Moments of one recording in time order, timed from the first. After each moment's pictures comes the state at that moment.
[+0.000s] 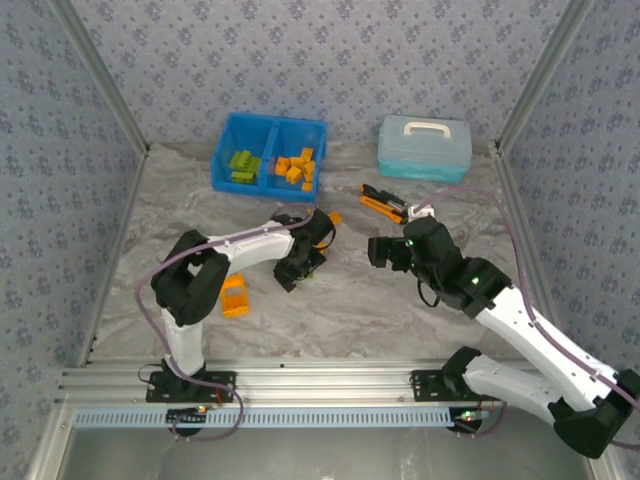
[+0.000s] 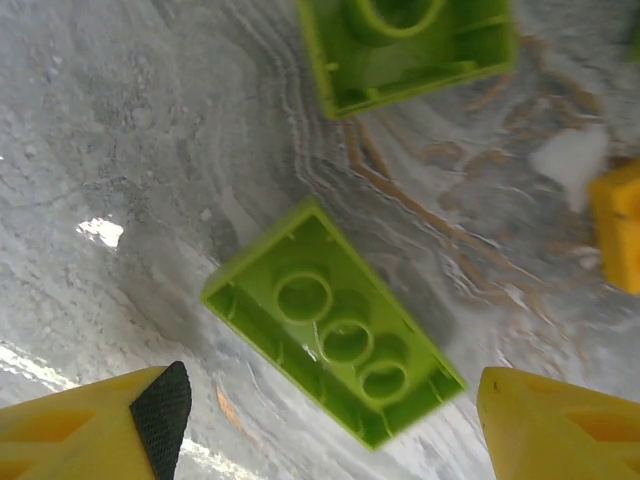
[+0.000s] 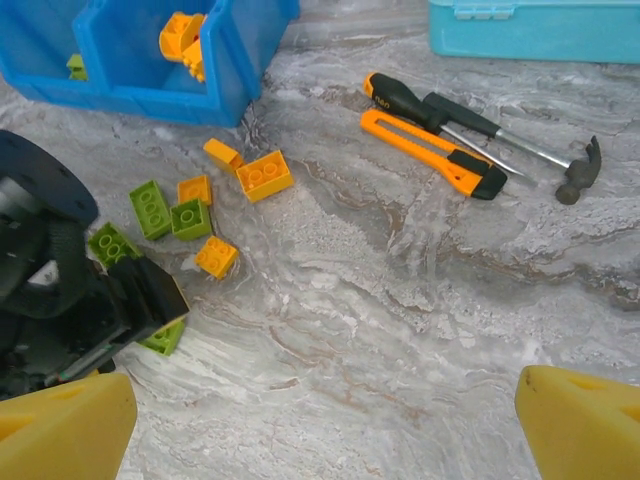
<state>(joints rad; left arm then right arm) -0.79 1.92 1.31 -0.82 -0.08 -1.52 0.71 0.91 0.96 -0.72 0.31 0.48</state>
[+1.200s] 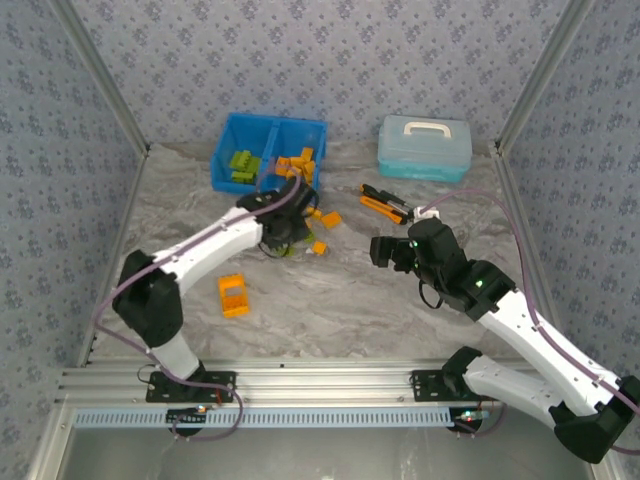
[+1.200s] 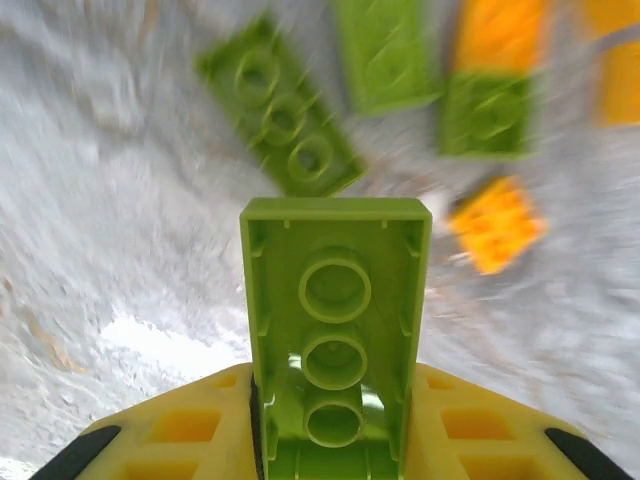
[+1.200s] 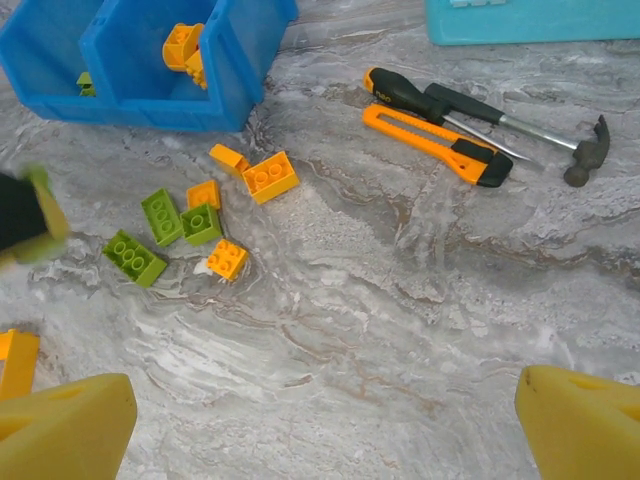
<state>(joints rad) -0.69 1.65 1.46 -0.87 -0.24 -1.02 0.69 0.89 0.94 -0.72 0.27 0.54</state>
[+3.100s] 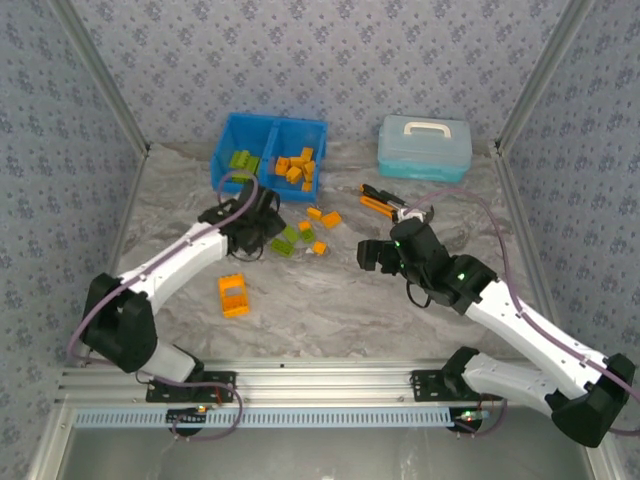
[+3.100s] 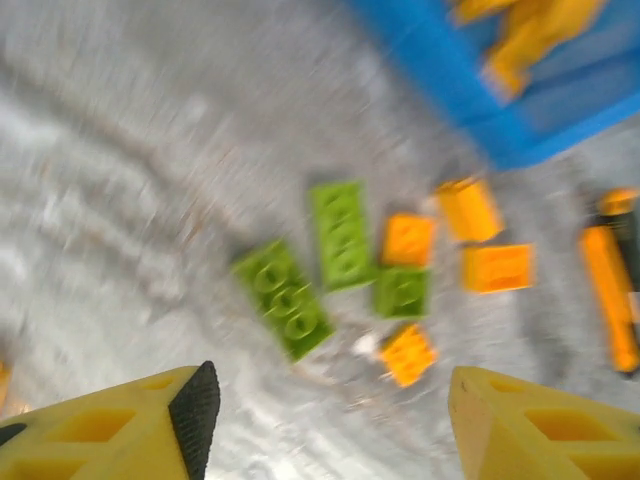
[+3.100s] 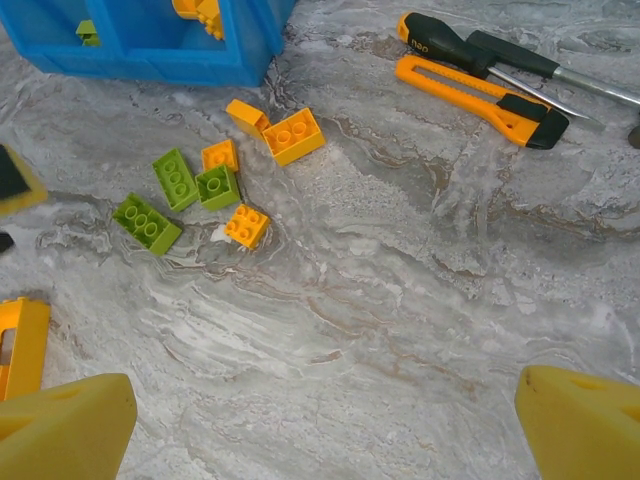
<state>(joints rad) -0.57 1.52 1.09 -0.65 -0.16 -1.20 0.75 0.99 0.95 -0.70 0.26 0.59</state>
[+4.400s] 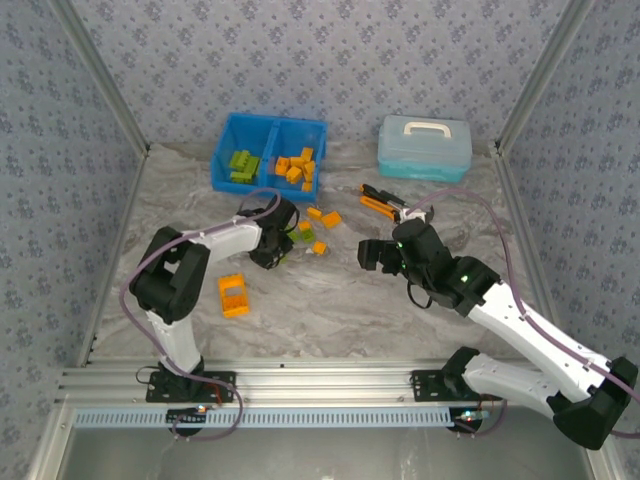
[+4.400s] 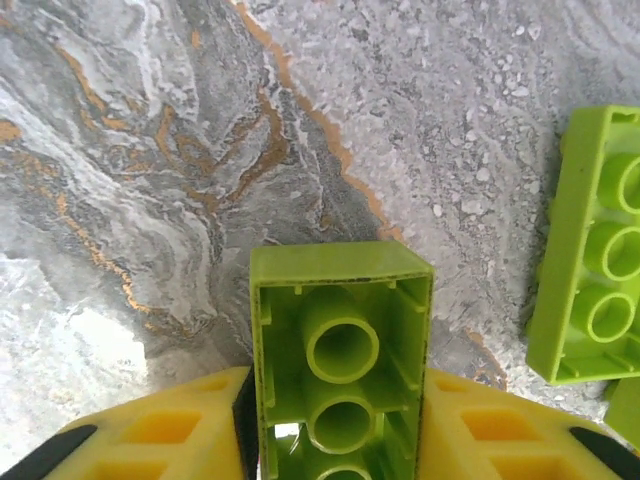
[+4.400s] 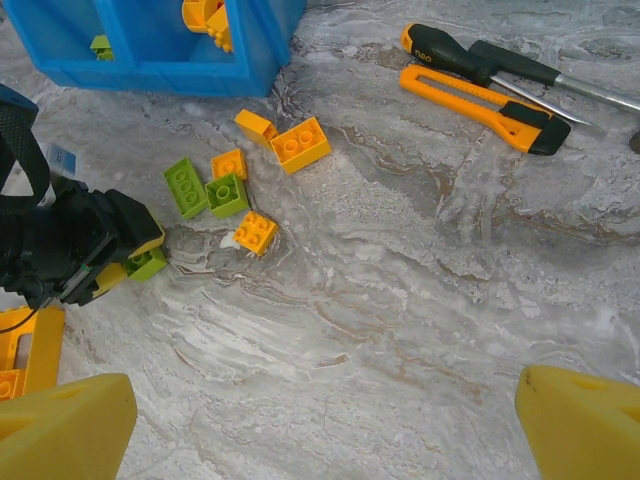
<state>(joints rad) -0.56 1.83 1.15 -0.58 -0.12 -1.27 0.75 0.96 0.95 -0.70 0.26 0.60</state>
